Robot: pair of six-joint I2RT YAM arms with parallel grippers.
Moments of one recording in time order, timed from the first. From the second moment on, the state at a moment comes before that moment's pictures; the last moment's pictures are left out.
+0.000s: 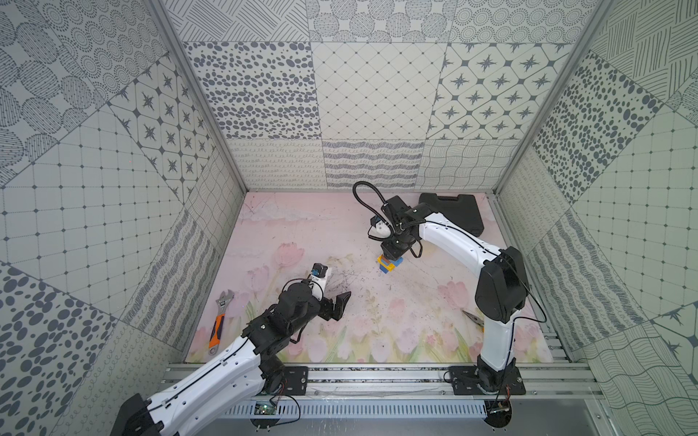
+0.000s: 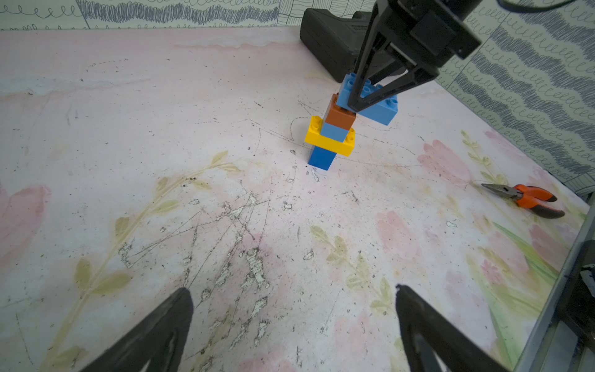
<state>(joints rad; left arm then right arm) -0.73 0.65 0.34 -0.14 -0.04 -0.25 0.61 1.94 1.72 -1.07 -0.07 -0.15</state>
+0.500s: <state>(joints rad) -0.73 0.65 0.34 -0.14 -0.04 -0.25 0.61 1.94 1.72 -1.07 -0.07 -0.16</state>
